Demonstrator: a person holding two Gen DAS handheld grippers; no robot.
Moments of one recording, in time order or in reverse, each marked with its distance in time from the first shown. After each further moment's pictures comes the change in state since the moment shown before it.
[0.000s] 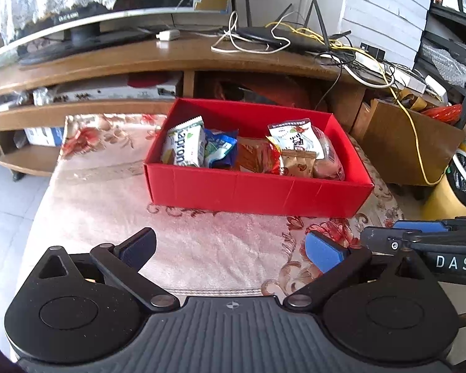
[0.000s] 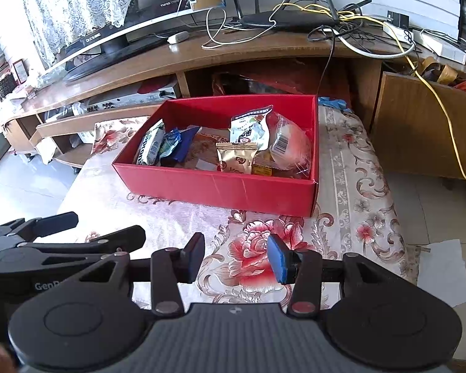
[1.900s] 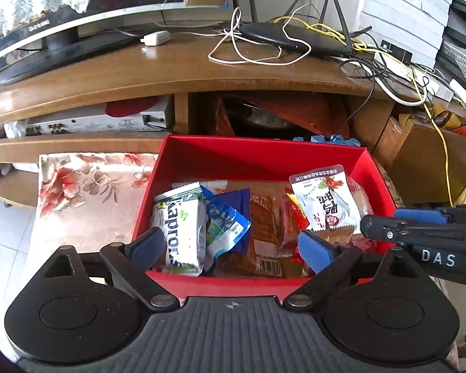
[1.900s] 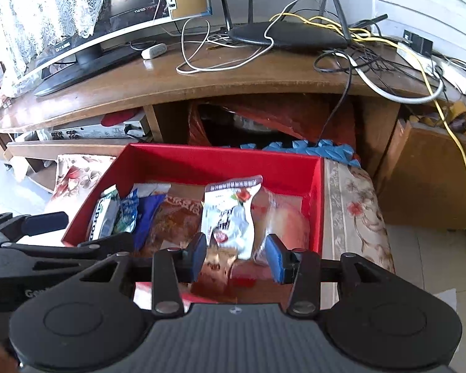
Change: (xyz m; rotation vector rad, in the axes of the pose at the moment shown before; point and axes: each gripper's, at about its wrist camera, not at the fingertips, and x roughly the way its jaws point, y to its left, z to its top) left arm 0.081 0.008 0.089 0.028 0.061 0.009; right arm 0.079 -0.014 0.102 -0.022 -0.006 -0.061
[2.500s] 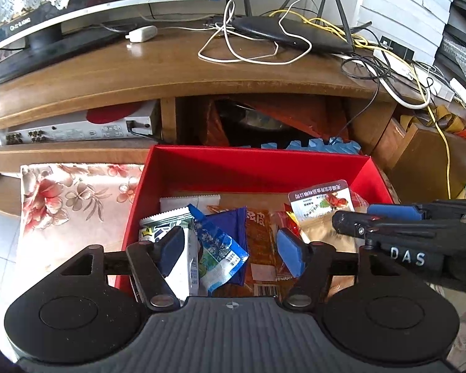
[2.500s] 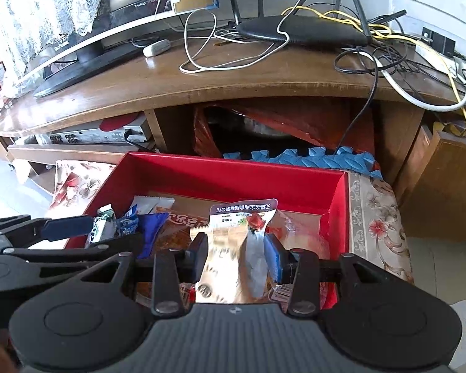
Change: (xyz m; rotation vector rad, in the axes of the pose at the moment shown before) left arm 0.031 0.003 0.025 0.017 0.037 -0.040; right arm 0.036 0.004 0.026 -0.005 0.016 0.032
